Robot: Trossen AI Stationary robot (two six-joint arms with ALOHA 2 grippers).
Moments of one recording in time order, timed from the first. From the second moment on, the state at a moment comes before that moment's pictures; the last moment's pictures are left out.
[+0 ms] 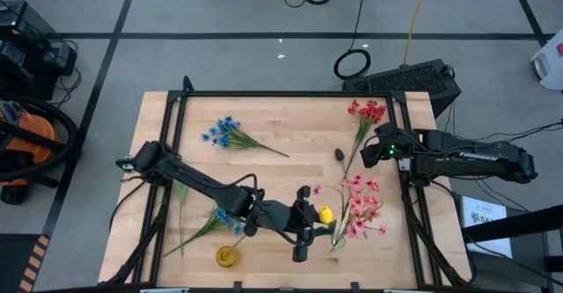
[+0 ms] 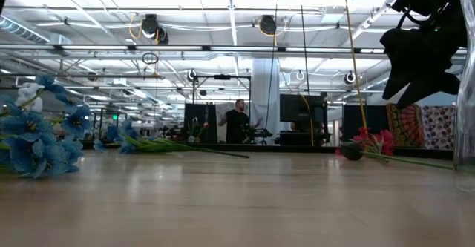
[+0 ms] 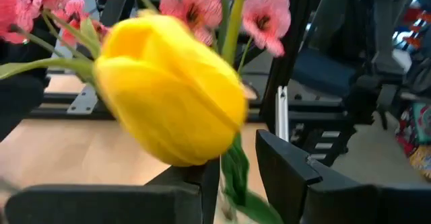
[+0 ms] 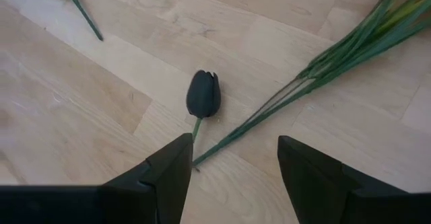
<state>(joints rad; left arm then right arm) -0.42 1.96 1.65 0.06 -0.26 -0.18 -0.22 0.63 0.51 -0.81 0.18 0.85</state>
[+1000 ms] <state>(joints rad) -0.42 1.93 1.65 -0.08 -0.21 -0.20 -0.22 0.63 0.51 -0.81 0.18 0.85</state>
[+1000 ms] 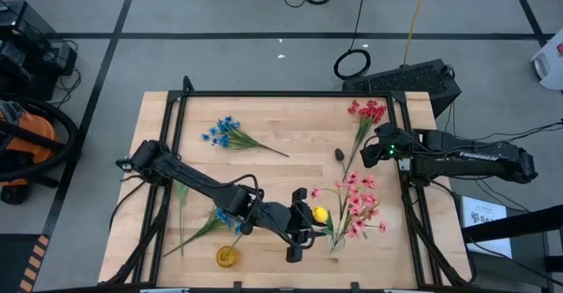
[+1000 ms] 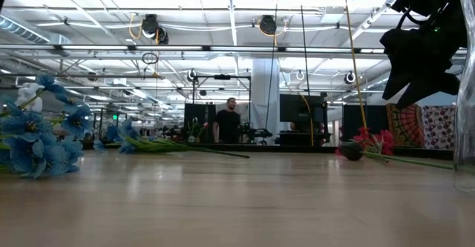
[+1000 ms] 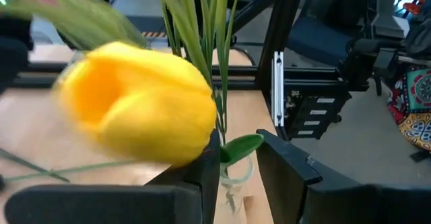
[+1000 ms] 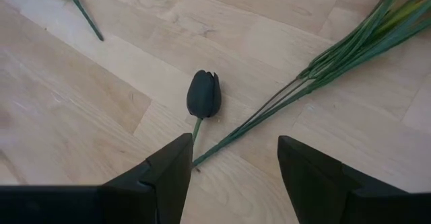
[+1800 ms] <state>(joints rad) -0.36 1.55 1.65 -0.87 -0.60 -0.57 -0.22 0.63 0.51 -0.81 0.18 0.84</state>
